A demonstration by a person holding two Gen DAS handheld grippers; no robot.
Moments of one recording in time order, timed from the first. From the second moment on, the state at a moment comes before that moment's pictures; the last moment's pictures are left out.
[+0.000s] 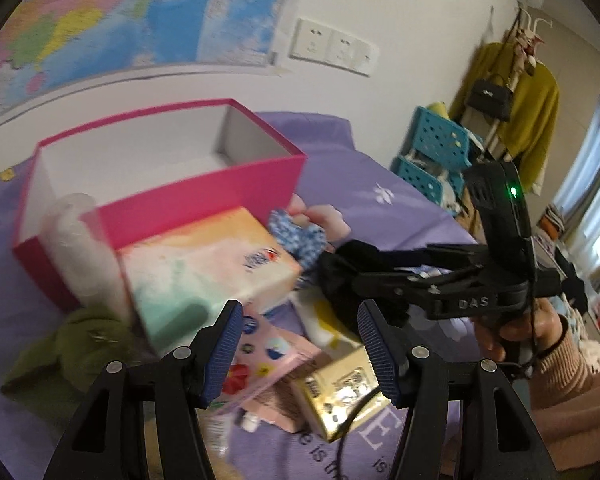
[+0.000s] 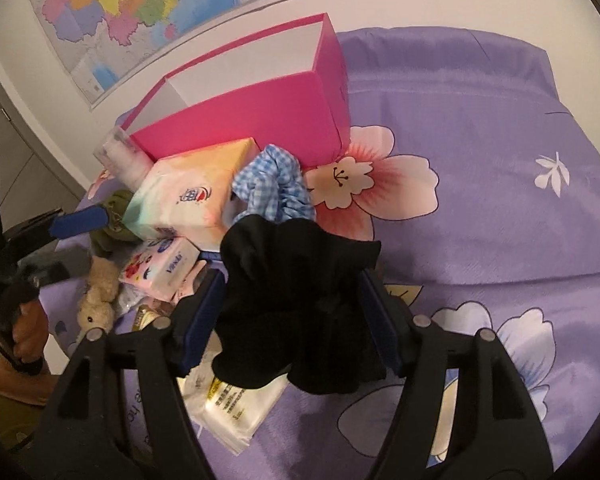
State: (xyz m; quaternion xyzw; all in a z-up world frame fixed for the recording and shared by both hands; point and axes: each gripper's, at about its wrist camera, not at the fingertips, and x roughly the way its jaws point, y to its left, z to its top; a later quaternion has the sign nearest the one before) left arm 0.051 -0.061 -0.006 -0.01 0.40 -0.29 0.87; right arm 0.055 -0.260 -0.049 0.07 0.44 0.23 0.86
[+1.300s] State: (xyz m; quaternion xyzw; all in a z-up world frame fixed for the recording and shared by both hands) left arm 0.090 -0.101 -0.031 -0.03 0.46 -0.35 0.81; right arm 0.070 -0.259 -0.030 0.08 0.41 0.26 0.87
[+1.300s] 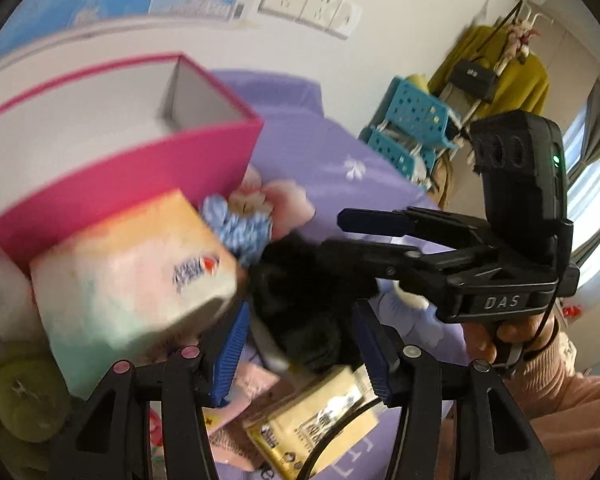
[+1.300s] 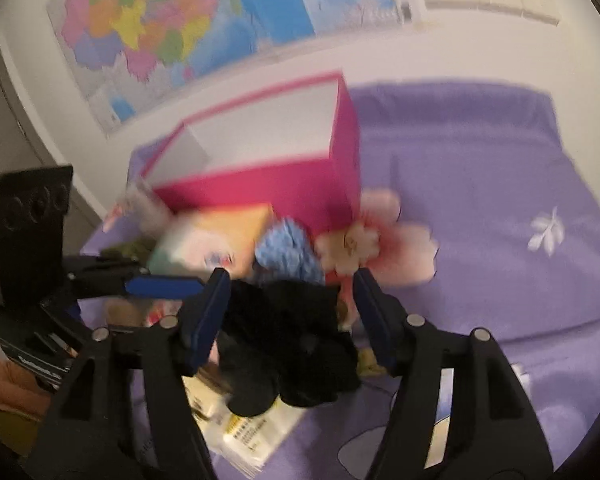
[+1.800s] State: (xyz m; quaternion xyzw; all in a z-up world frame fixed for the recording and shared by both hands) left arm 0.097 -0.119 -0.038 -0.02 0.47 -0.36 0.80; right arm 0.062 -0.257 -0.032 0.08 0.40 0.27 0.88
